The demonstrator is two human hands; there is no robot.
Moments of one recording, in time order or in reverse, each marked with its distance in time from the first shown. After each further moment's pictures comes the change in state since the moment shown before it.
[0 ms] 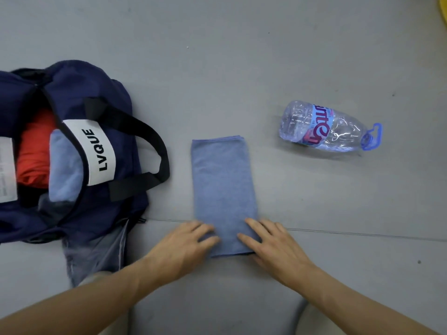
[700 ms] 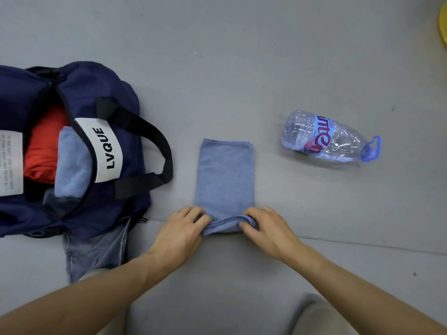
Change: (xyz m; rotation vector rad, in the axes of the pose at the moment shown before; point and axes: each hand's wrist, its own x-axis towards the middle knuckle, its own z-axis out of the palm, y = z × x) left_hand 0.016 -0.007 -0.002 -0.080 0.082 -0.346; right_hand 0.053 0.012 -0.035 0.516 -0.024 0.310
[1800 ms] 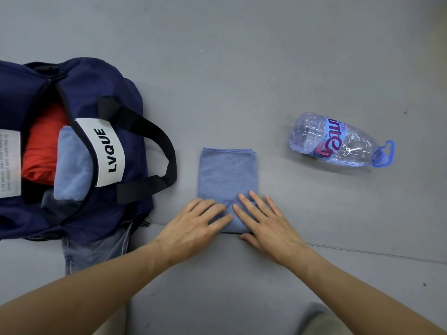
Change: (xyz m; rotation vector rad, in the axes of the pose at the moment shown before) left_hand 0.026 -0.007 -0.008 0.239 0.189 0.379; right_hand 0.016 0.022 0.023 -0.622 0.084 -0.323
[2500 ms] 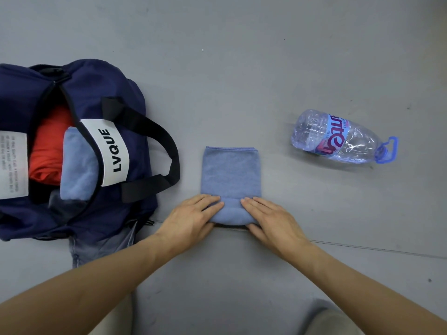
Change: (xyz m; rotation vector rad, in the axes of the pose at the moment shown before) left_hand -0.005 -0.018 0.007 -0.247 -0.169 -0.270; right_hand 0.007 -0.003 -0.014 0.325 0.058 0.138
